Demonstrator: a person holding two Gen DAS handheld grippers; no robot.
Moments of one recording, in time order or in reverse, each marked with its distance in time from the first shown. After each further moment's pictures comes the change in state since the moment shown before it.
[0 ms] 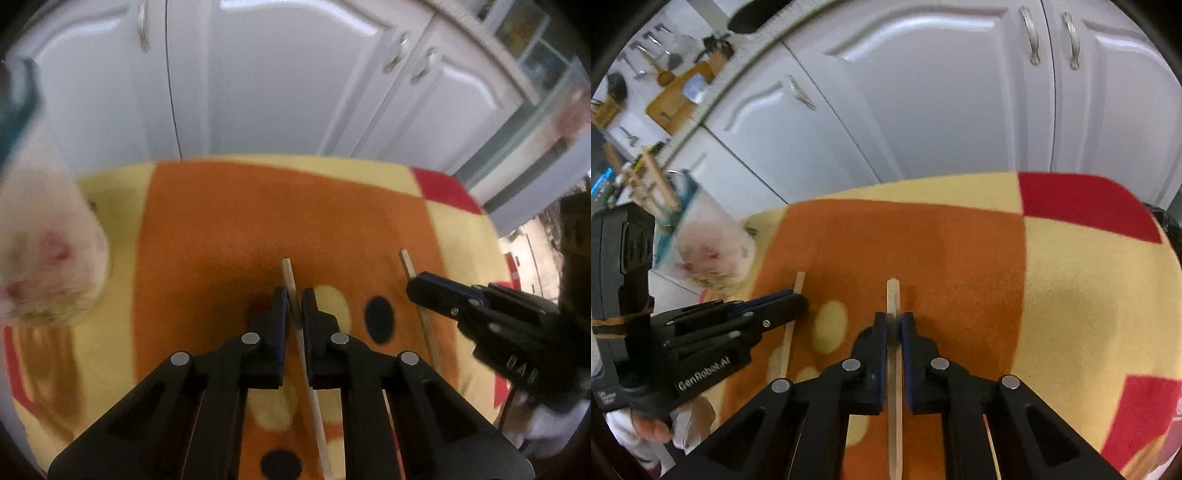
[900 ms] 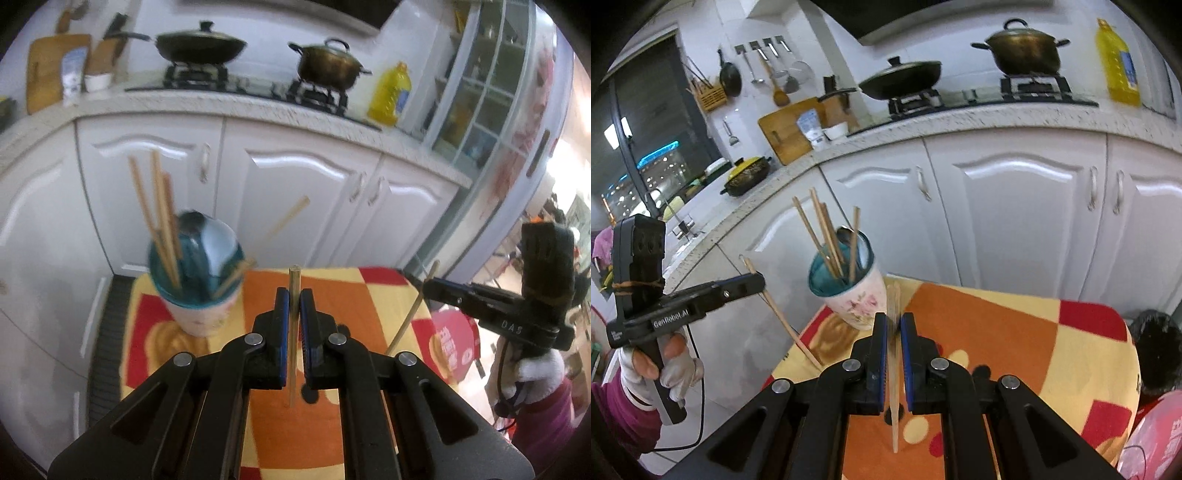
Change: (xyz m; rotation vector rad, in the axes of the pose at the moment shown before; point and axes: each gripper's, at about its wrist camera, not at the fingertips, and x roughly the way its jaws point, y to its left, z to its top) left arm -0.246 0.050 -0.046 -0.009 -0.405 -0.059; right arm -0.145 0.126 -0.009 -0.261 -0.263 0.140
